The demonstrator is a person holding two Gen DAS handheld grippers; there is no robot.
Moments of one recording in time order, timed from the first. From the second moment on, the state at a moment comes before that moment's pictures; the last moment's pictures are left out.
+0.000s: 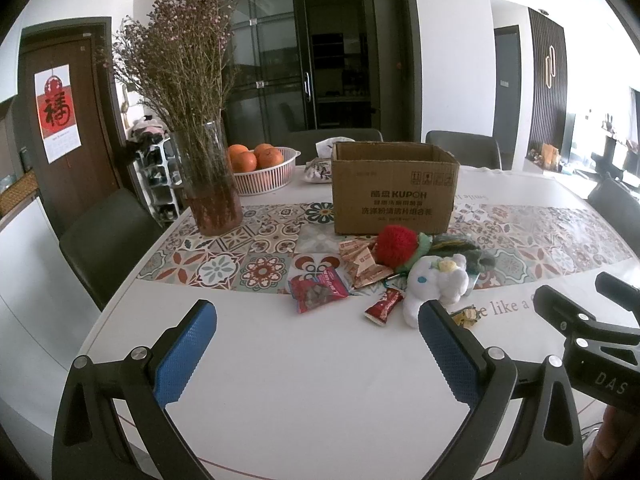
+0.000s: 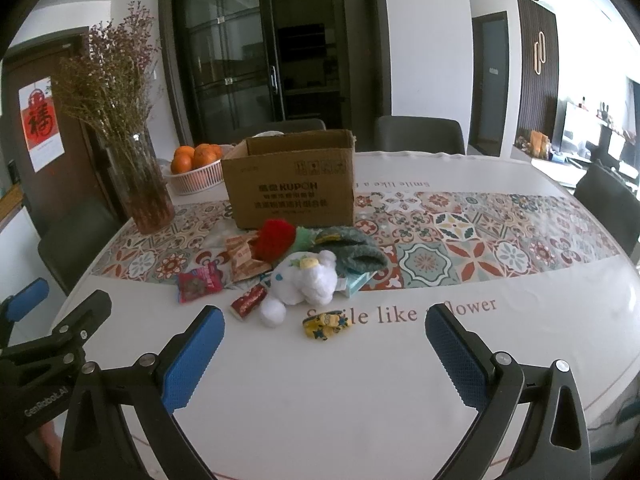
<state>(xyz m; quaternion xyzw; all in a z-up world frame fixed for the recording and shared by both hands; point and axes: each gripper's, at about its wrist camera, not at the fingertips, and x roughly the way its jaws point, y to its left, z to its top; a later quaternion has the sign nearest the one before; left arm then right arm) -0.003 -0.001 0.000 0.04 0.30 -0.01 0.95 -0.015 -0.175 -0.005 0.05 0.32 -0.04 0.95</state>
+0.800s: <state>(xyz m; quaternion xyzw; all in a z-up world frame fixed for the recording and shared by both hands) 0.000 -0.001 -0.006 0.04 0.30 -0.03 0.95 -0.013 -0.175 -0.011 0.06 0.33 -0.04 0.94</state>
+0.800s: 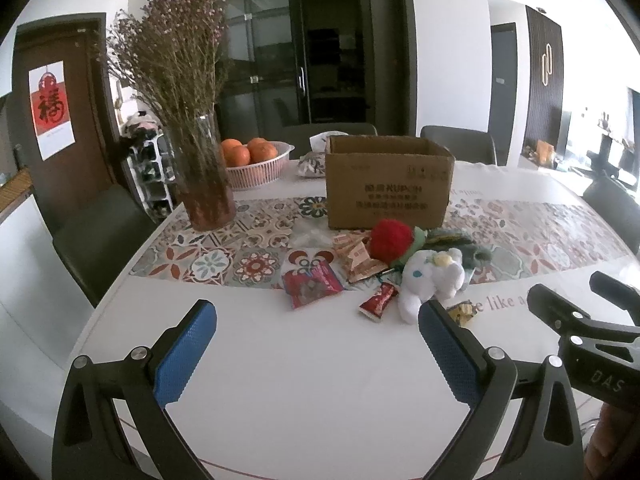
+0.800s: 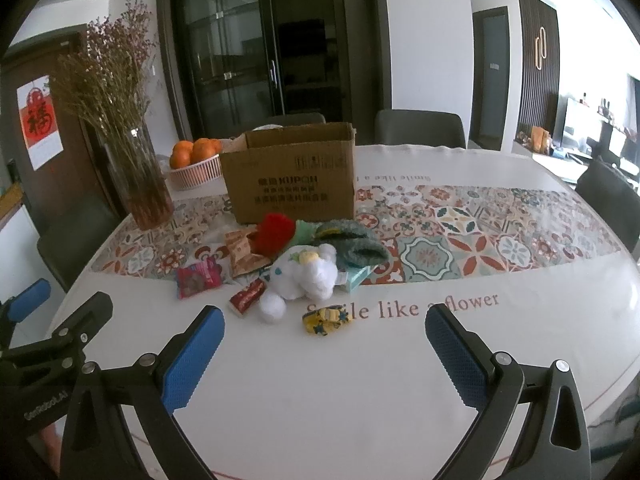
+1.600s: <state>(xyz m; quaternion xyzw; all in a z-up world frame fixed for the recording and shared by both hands) 0.062 -0.016 -0.060 0.09 0.35 -0.10 0.93 0.049 -0.179 -0.075 0.05 0.42 -0.04 0.91</state>
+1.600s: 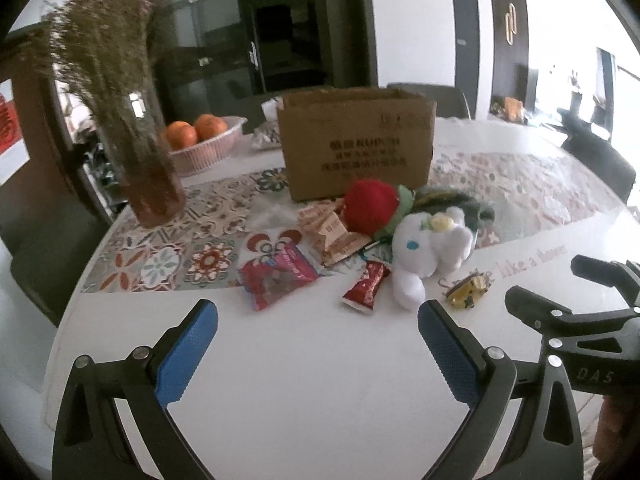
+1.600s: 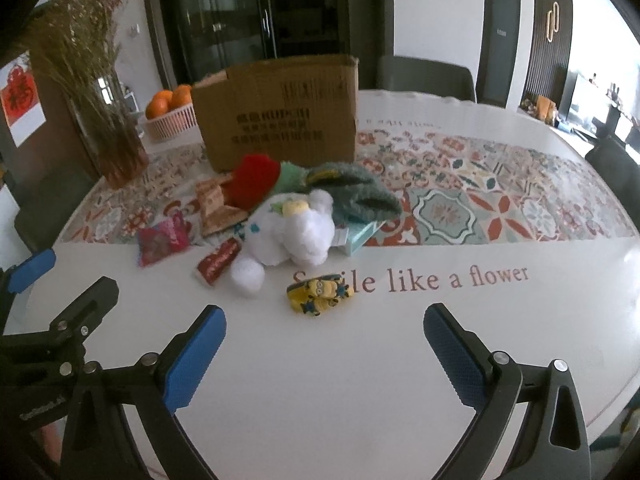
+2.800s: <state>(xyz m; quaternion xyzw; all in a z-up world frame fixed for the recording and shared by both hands) 0.177 -0.057 -0.158 0.14 0.44 -0.19 0.87 0.121 -0.185 -0.154 0.04 0.50 -0.05 0.86</state>
